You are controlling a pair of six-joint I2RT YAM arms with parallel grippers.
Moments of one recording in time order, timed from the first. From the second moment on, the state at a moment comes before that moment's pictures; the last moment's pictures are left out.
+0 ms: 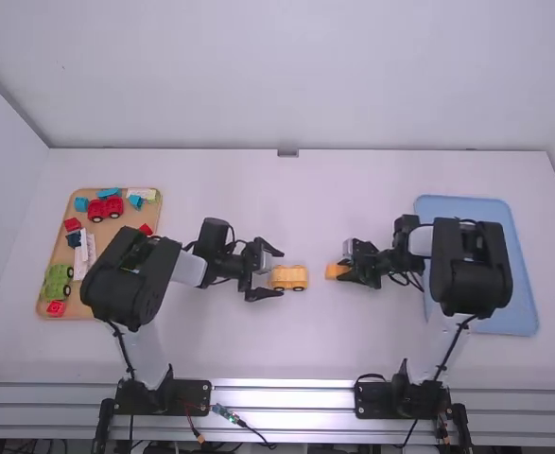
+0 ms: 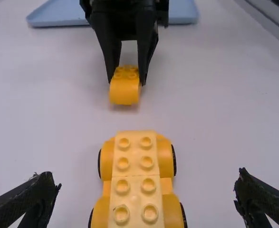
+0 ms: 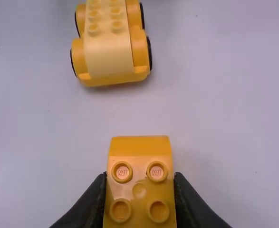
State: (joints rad) left arm -0.24 1.91 0.65 0.40 1.10 0.90; right arm -0.08 2.03 0.91 -0.53 -0.97 -1.62
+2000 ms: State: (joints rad) left arm -0.31 2.14 0.75 0.55 1.01 0.82; right arm 0.29 2.03 1.00 -0.36 -1.11 -1.32
